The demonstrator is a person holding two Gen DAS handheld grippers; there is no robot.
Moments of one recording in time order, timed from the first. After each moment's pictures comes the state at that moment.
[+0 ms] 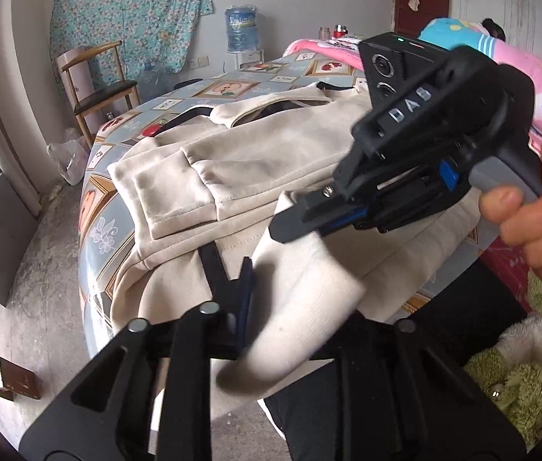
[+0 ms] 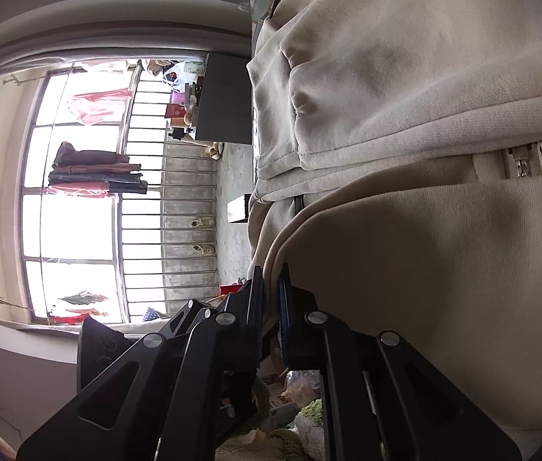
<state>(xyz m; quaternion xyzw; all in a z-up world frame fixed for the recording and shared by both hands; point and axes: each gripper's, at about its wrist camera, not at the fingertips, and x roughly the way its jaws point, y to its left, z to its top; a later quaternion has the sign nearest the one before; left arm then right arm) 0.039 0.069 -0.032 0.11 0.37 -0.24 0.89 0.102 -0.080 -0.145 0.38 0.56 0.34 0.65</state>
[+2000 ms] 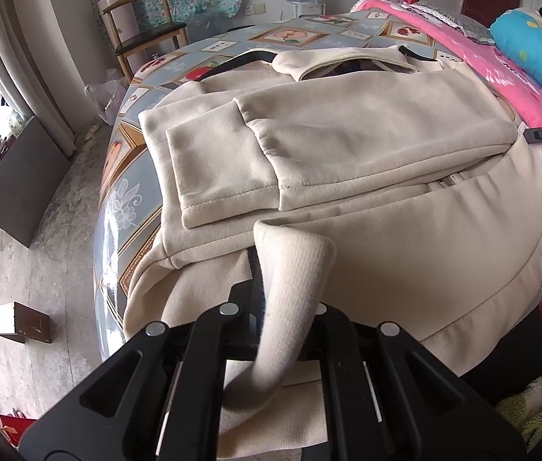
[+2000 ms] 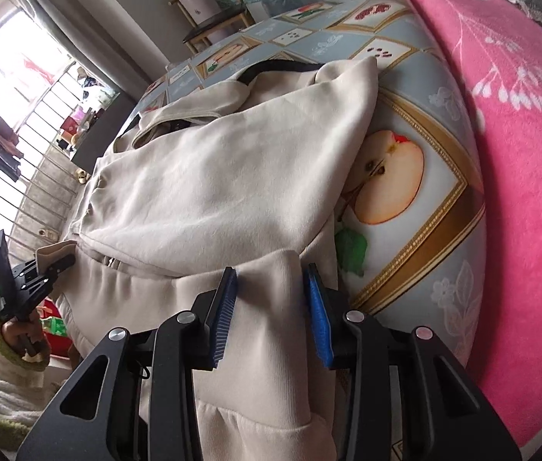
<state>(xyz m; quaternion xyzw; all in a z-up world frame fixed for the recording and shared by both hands) 0.099 0.069 -0.057 0.11 0.47 -0.13 0.87 0.095 -0.344 -0.115 0.15 0.50 0.18 0.83</state>
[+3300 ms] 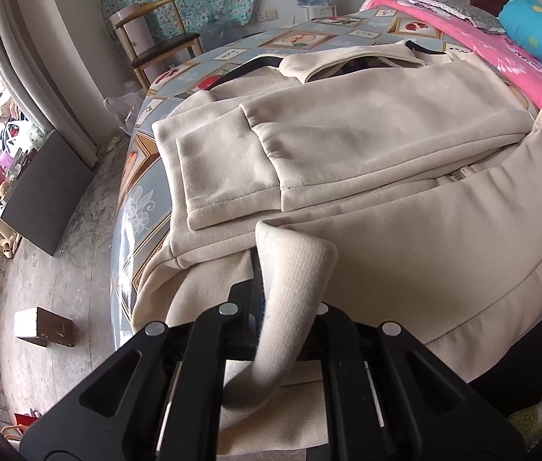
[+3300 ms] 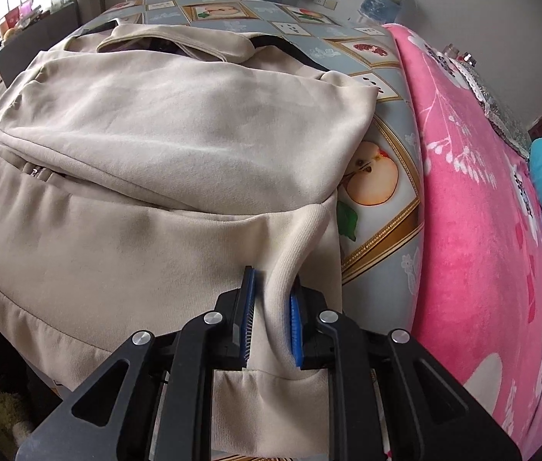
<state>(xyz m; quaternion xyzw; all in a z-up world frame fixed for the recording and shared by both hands) 0.091 0.056 -0.058 0.15 0.45 -0.08 0.88 0.066 -0.248 -0.113 -0.13 0.51 -0.01 0.85</state>
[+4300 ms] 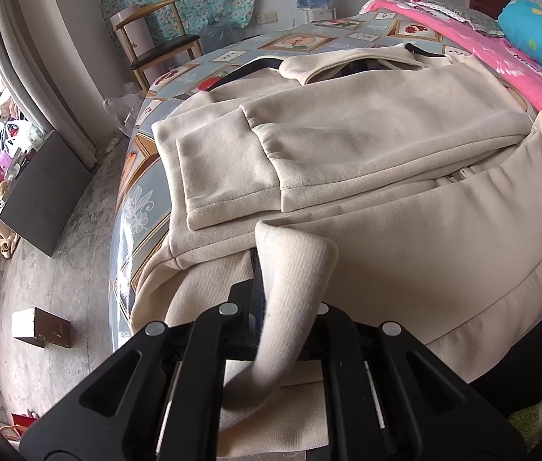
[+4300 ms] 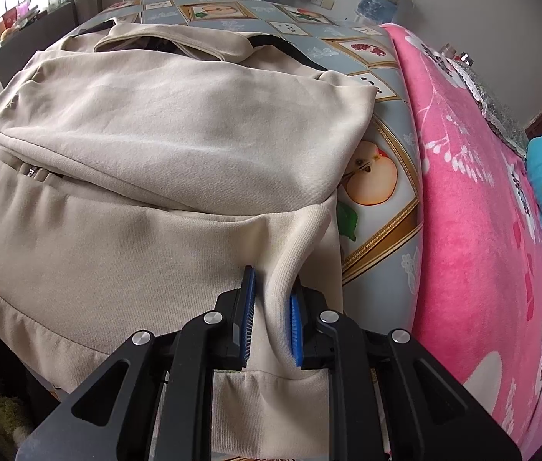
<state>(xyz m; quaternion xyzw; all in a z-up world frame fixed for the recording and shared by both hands) 0.090 0.059 -0.058 0.14 0.44 -0.09 0.88 0.064 -0.244 -0.115 -0.14 0.50 -0.02 0.85</state>
